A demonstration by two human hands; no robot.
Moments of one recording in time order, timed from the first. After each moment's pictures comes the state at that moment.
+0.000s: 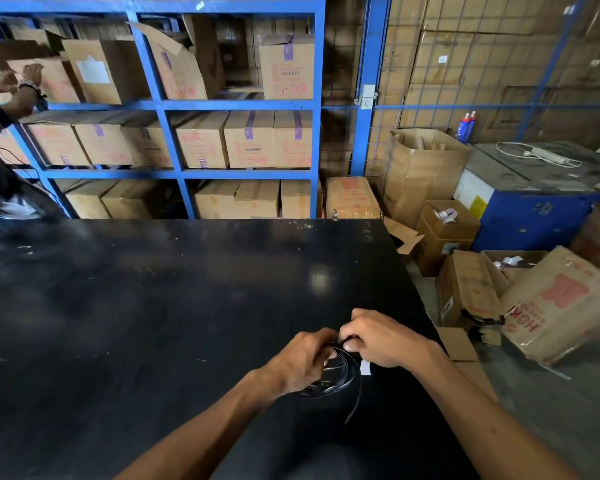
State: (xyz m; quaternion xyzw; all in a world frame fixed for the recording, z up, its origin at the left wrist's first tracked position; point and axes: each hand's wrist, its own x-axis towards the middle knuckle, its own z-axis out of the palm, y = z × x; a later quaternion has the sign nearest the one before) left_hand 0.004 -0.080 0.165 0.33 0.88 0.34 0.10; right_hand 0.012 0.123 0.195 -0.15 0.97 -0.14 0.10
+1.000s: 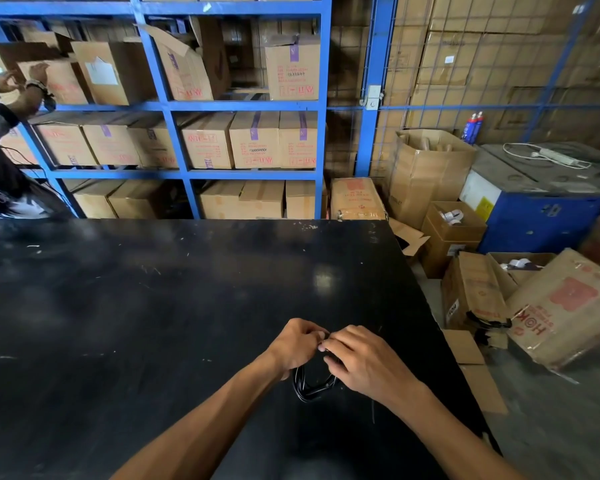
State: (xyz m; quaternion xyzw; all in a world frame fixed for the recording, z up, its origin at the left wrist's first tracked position) left_hand -0.015 -0.080 0.173 0.03 0.81 0.54 0.23; right_hand 0.045 0.089 0.160 -0.32 0.91 -0.08 -0.25
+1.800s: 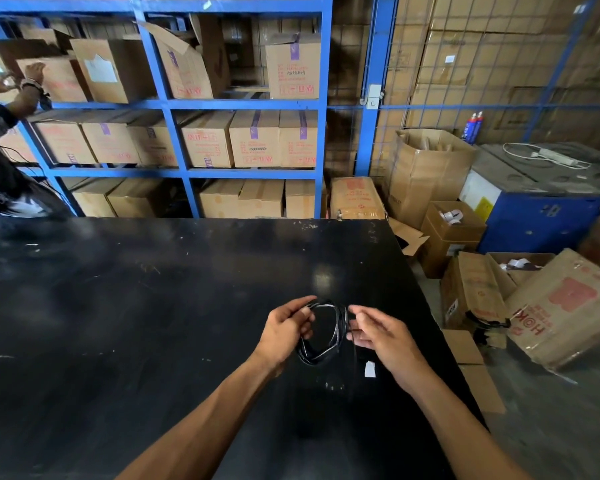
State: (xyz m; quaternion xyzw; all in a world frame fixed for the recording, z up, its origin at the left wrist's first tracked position) left_hand -0.025 -0.087 0.166 0.00 0.59 0.80 0.12; right_hand 0.029 0.110 0.164 0.10 0.71 -0.69 -0.01
